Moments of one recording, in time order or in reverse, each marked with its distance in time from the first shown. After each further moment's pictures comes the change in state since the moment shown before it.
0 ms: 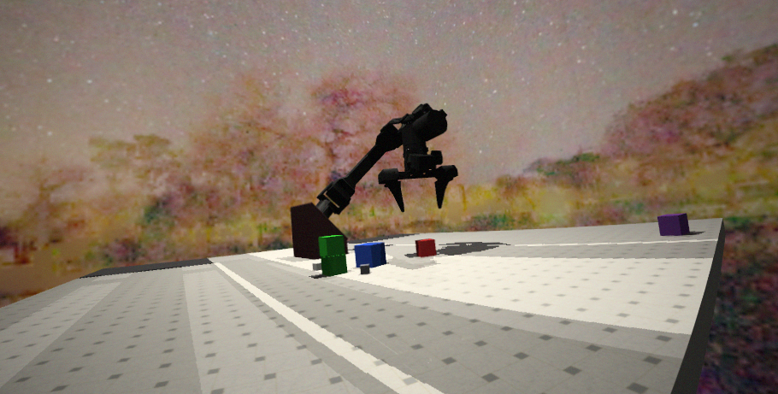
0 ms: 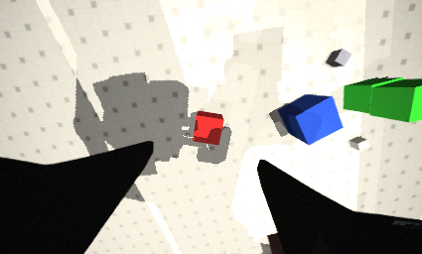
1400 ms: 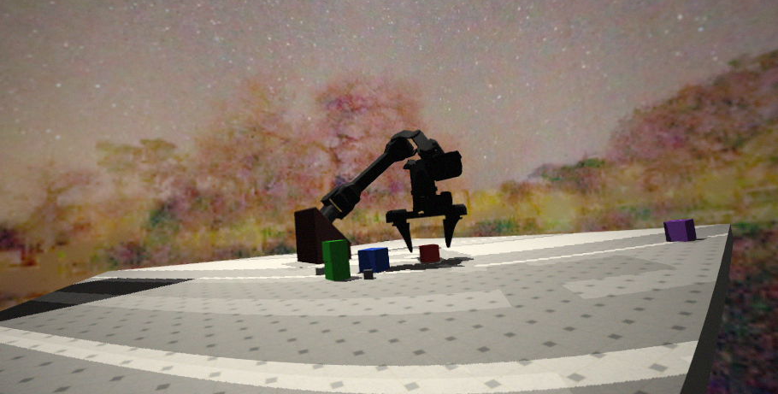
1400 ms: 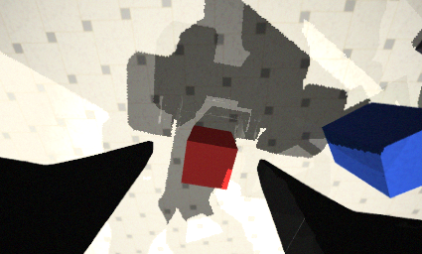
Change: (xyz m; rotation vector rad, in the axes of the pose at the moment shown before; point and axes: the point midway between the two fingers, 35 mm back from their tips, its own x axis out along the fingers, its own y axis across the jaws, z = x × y) arm 0.082 0.003 -0.002 -0.016 0.021 0.012
